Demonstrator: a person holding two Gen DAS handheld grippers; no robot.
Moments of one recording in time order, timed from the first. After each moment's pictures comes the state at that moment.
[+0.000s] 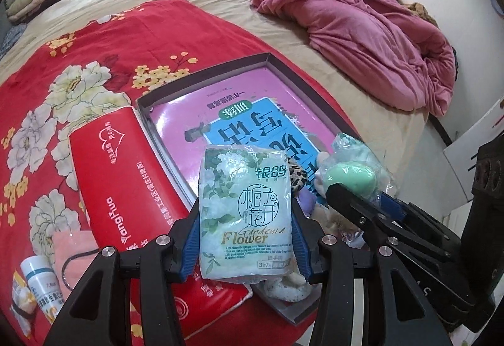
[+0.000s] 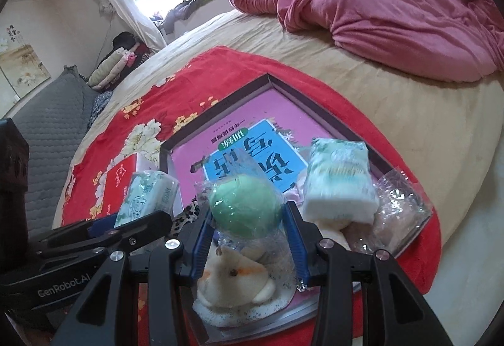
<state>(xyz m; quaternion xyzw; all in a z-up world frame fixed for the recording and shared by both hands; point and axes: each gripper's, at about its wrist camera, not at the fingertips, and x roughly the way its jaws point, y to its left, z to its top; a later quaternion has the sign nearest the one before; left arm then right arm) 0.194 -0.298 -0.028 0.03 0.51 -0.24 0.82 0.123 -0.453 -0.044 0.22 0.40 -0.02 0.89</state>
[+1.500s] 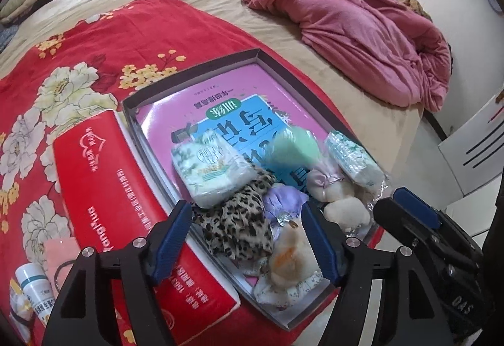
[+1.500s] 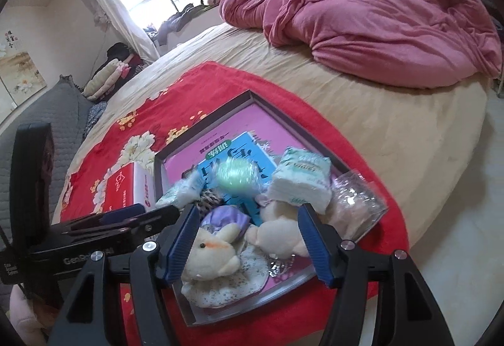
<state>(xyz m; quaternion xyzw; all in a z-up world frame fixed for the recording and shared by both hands) 0.195 -0.306 -0.029 0.03 0.52 -0.26 0.82 0.087 -0.470 -0.020 0.22 0.38 -0.04 0.90</state>
